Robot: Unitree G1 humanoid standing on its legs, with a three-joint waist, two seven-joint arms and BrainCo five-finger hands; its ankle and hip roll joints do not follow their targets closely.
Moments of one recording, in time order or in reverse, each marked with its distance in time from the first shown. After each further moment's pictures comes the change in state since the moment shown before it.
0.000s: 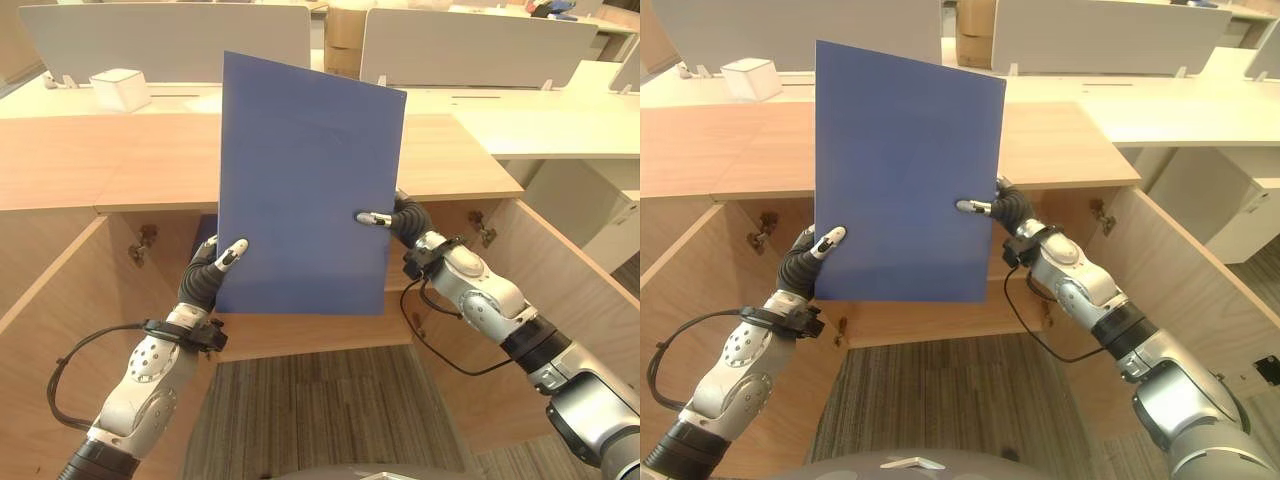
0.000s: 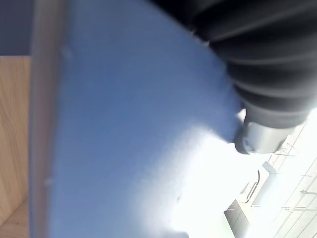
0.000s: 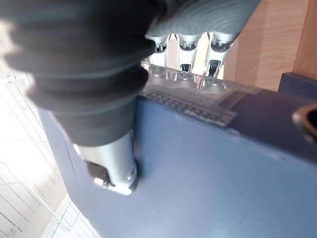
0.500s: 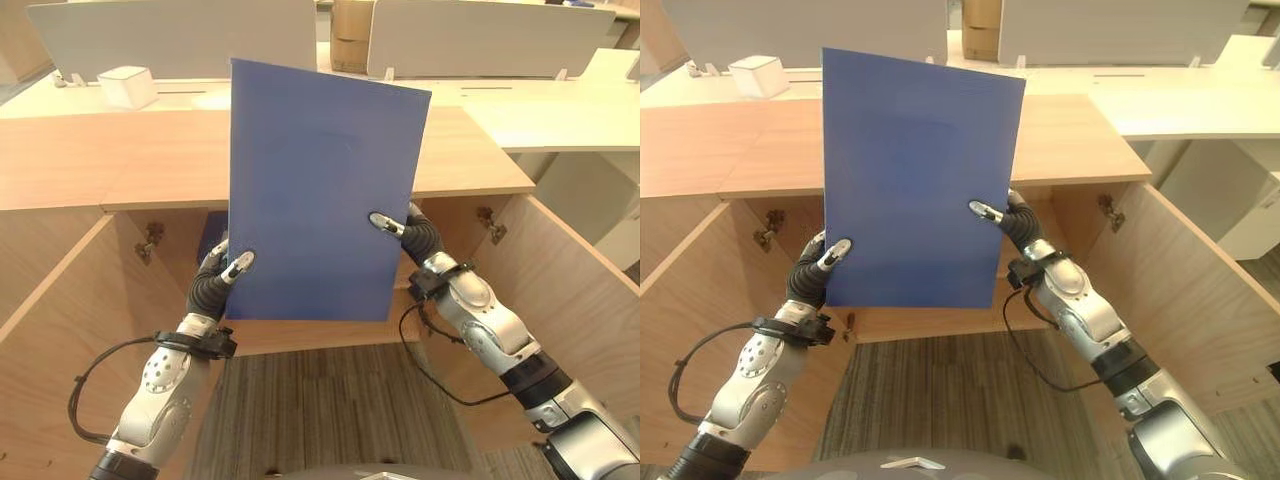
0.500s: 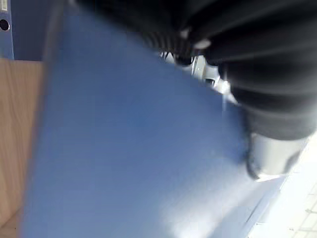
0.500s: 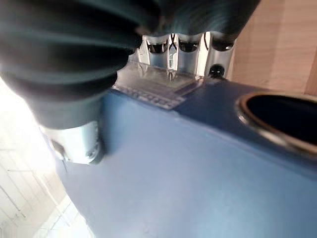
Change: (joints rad) left arm 0.043 -0.167 0.060 0.027 0.053 -0.013 -0.008; right arm 0.263 0.062 -0.199 -0.134 -0.383 -0.080 -0.019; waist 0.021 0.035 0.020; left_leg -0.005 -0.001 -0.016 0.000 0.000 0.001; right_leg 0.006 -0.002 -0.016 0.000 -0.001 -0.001
